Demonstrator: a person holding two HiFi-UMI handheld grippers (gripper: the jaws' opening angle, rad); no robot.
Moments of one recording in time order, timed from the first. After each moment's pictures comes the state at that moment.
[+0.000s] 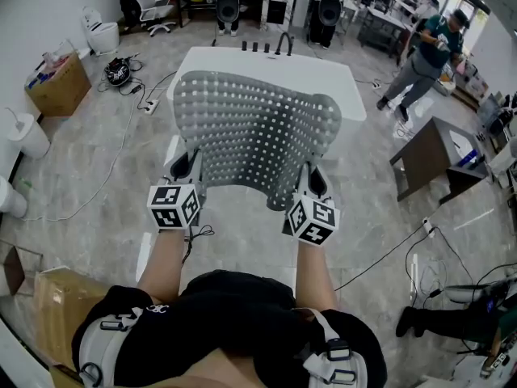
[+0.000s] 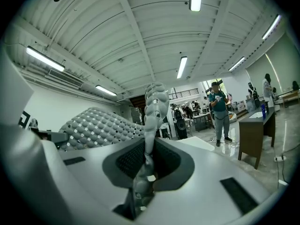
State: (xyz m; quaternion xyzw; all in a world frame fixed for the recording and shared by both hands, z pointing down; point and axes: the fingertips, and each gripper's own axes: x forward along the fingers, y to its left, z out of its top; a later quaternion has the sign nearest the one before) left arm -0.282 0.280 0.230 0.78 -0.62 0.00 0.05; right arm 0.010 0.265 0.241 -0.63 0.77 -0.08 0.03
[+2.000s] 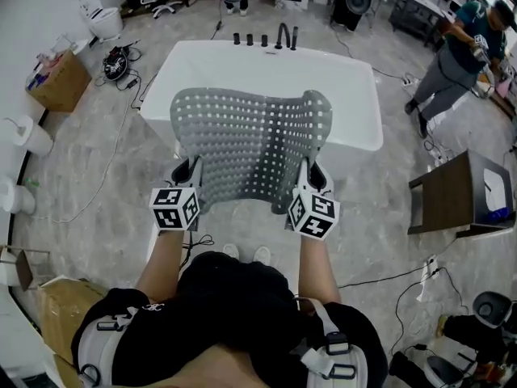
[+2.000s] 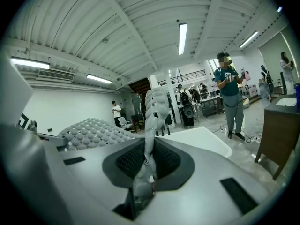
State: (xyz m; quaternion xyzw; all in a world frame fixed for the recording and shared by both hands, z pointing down) left arm -0.134 -0.094 0.308 0.74 -0.65 0.11 0.14; right arm 0.153 -0.157 0.313 -0.57 0.81 -0.16 -0.03
